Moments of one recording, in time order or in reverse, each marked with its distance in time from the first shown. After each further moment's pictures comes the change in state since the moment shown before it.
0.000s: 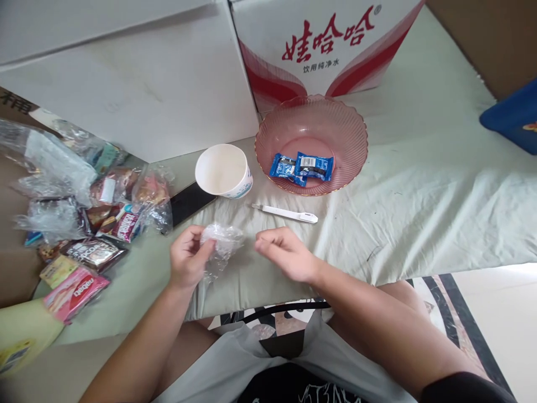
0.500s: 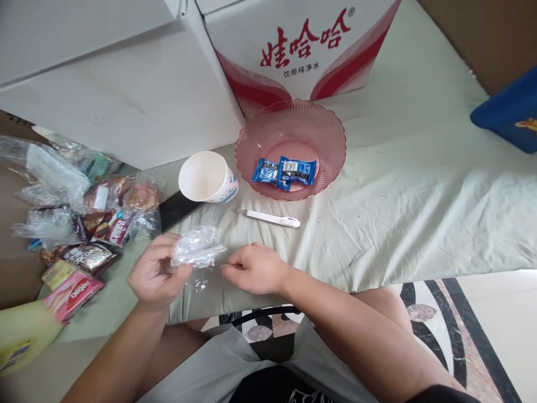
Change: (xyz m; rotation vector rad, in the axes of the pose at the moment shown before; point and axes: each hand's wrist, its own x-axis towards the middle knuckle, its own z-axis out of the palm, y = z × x) left_hand 0.004 0.033 -0.003 0.370 -0.035 0.752; right_hand 0.007 -0.015 0.006 -0.475 -0.231 0.258
